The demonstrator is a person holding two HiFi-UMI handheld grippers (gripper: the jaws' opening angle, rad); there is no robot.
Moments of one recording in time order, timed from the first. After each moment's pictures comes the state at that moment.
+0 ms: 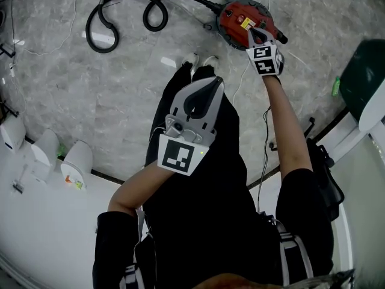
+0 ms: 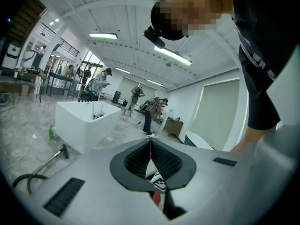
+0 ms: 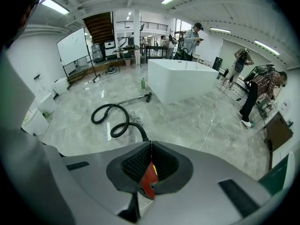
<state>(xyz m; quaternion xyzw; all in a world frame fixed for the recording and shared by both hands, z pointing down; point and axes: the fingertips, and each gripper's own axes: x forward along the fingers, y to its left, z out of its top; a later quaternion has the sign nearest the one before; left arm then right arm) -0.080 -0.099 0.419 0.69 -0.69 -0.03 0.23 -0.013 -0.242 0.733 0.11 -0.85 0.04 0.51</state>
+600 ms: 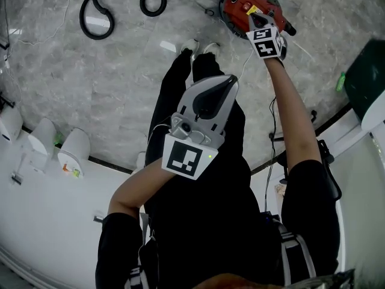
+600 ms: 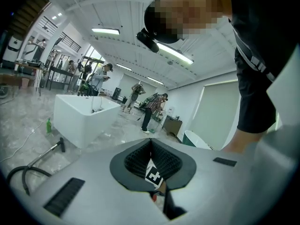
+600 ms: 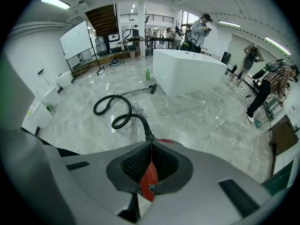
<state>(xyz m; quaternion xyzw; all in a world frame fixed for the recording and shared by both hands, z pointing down) -0.060 -0.112 0.449 0.69 -0.68 -0.04 0.25 -0.017 -0.242 0.804 0.08 -0.83 0.04 0.54</state>
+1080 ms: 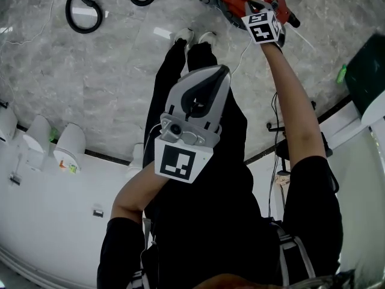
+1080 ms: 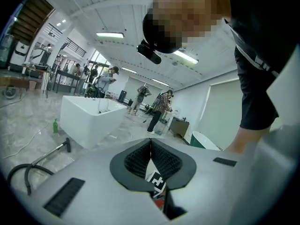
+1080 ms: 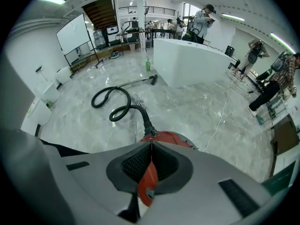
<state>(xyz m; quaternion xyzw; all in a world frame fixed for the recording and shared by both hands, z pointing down) -0.084 -0.120 0.489 0.66 -0.71 -0.04 0.24 -0.018 -0.247 0.869 0.07 -0.81 0.04 0.58</state>
